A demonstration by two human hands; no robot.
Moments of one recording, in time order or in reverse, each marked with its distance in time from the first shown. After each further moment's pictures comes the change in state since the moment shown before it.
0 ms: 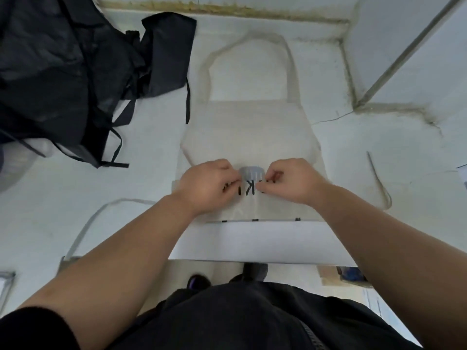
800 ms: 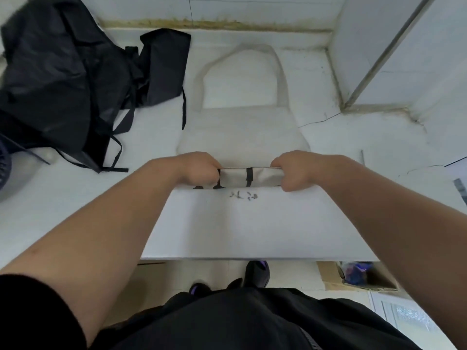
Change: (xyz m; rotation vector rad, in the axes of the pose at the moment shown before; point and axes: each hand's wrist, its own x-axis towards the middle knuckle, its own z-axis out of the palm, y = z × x) left_hand 0.038 0.011 -0.053 -0.074 -0.671 -0.453; right_hand 0.003 -0.010 -0.045 -0.475 -0.388 0.028
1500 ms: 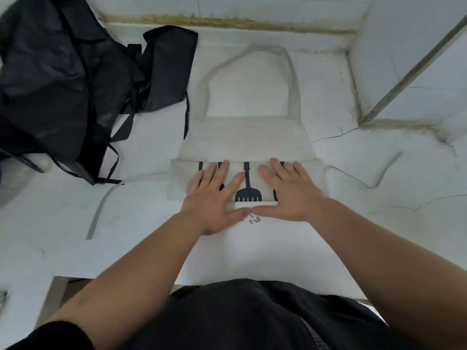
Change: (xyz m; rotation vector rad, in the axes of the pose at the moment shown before) left_hand 0.043 -0.018 0.072 0.307 0.304 0.064; right_hand 0.046 0.017 0.044 -0.035 0.184 -0.055
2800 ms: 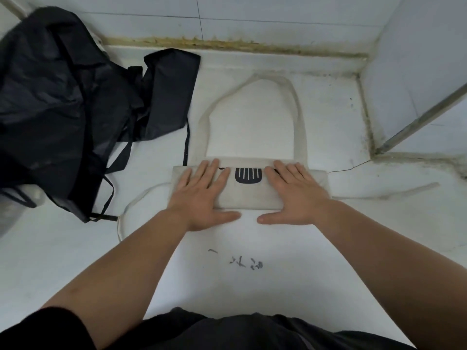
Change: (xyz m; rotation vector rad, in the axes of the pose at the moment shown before) left_hand 0.059 -0.046 -0.038 0.015 -0.023 -0.060; right_hand 0.057 0.030 -0.038 -0.071 0.002 -0.069
